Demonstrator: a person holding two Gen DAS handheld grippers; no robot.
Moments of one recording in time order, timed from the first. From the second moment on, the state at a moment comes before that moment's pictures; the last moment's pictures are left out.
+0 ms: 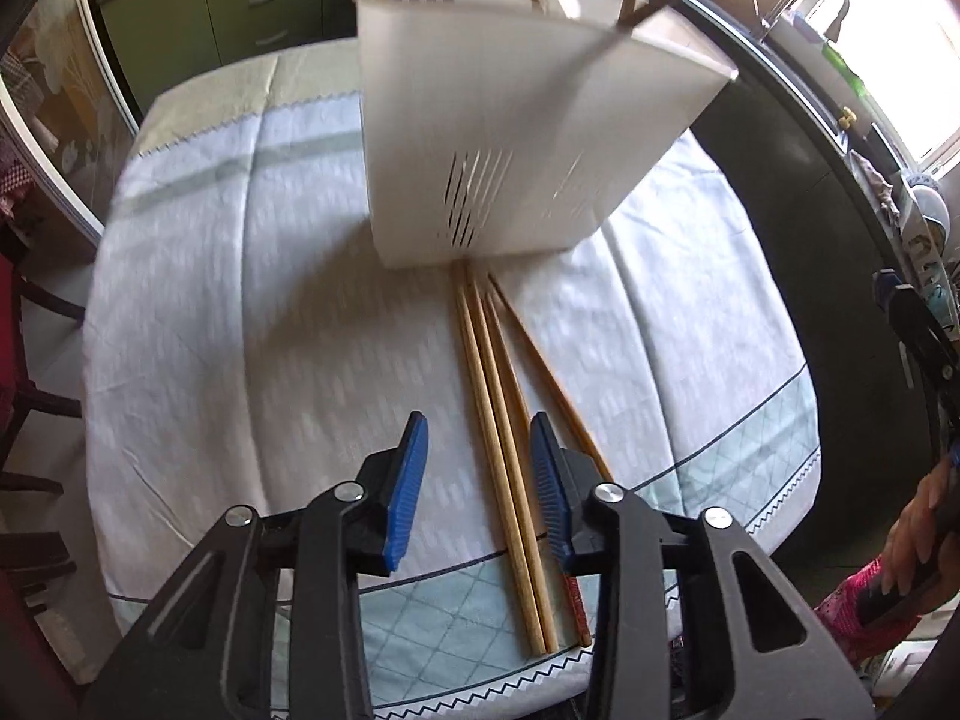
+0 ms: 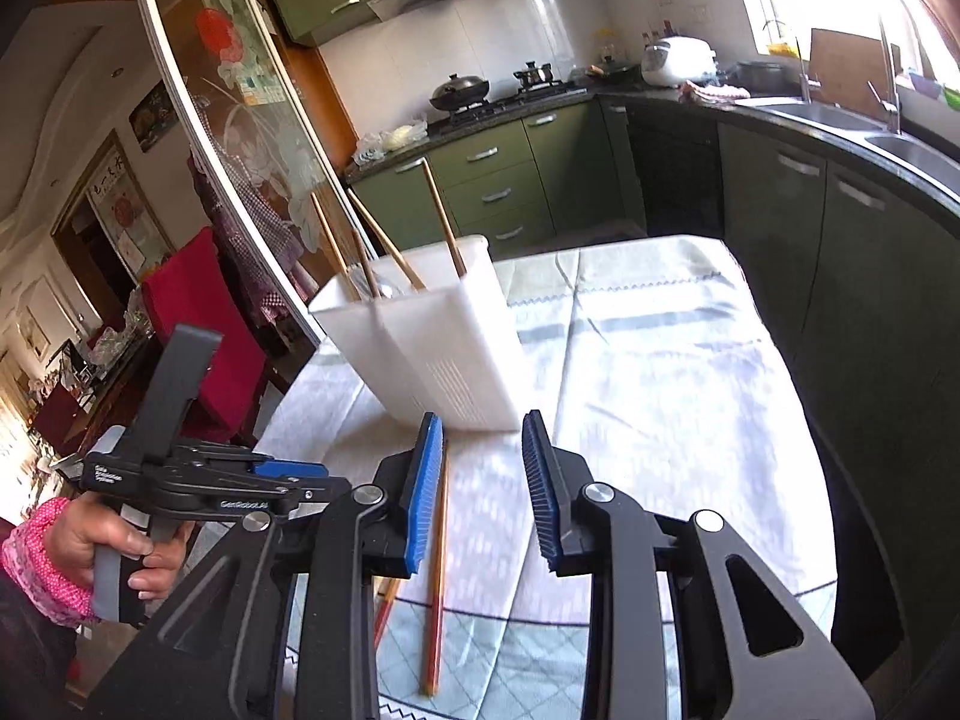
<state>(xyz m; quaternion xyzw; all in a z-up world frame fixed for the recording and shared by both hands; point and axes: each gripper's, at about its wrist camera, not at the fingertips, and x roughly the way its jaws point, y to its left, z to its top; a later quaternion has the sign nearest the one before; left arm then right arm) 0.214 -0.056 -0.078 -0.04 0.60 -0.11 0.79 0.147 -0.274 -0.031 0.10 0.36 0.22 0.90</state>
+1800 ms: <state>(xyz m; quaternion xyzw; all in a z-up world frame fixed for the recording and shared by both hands) 0.223 -0.016 -0.133 -0.02 0.62 -0.07 0.78 0.208 -0.112 -0.152 -0.11 0.51 0.23 0.82</state>
